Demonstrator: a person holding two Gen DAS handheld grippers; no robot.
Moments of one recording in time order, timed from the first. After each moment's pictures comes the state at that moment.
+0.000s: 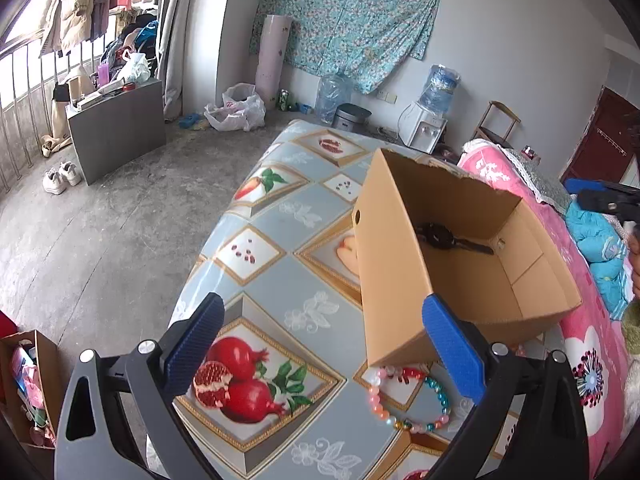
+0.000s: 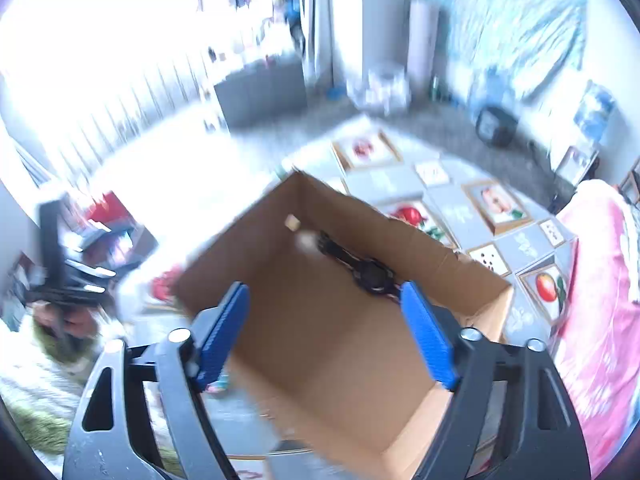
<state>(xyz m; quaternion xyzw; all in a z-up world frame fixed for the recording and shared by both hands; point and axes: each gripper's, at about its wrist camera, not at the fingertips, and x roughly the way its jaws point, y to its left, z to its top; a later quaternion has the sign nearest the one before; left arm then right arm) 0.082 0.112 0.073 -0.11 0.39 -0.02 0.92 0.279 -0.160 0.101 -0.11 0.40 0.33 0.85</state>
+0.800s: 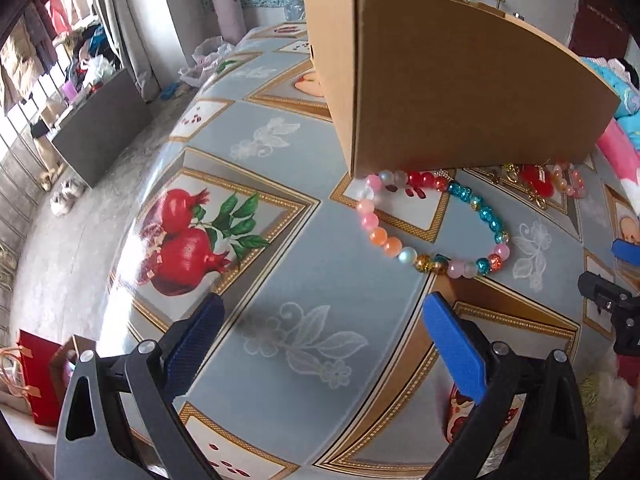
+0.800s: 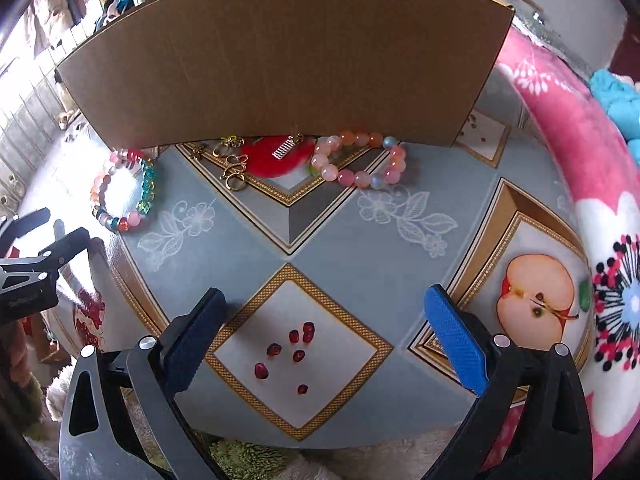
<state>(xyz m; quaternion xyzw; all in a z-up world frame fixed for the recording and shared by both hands) 0.046 0.044 -0.044 0.02 0.51 -0.02 0.86 0.140 -0.134 -0.084 -0.02 0.52 0.03 0.86</state>
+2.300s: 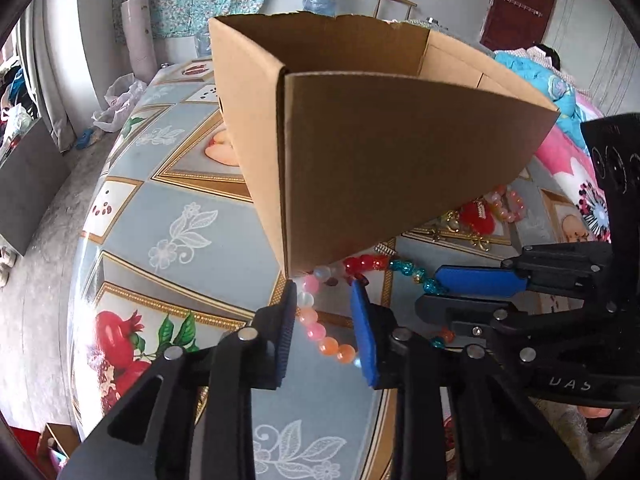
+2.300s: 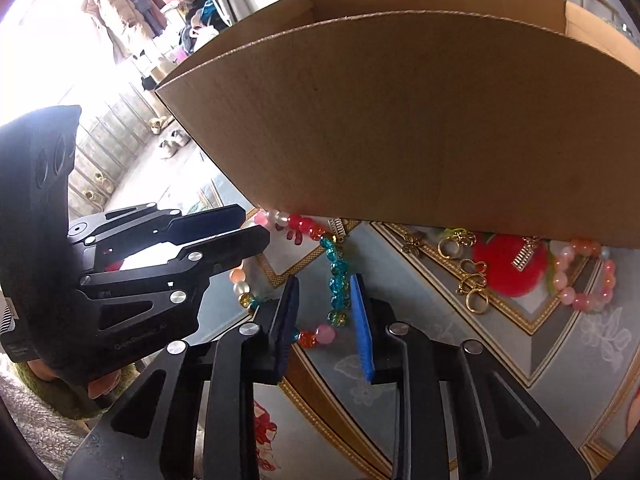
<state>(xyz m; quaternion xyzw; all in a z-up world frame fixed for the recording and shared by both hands) 0.099 0.038 -0.028 0.06 0.46 -0.19 0.86 0.153 -0.058 -0.043 0.05 0.49 0.21 0.84</state>
